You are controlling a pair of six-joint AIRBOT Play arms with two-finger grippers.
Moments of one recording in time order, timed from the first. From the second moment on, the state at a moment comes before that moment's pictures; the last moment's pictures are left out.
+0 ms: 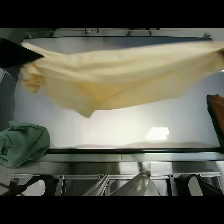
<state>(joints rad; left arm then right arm) 0.31 -1.20 1.58 0.11 -1.81 -1.00 -0.55 -0.60 1.11 -0.06 1.33 0.96</state>
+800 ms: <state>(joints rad) 0.20 -1.42 1.65 0.46 -1.69 -0.94 -0.38 -0.80 0.91 -0.23 1.13 0.90</state>
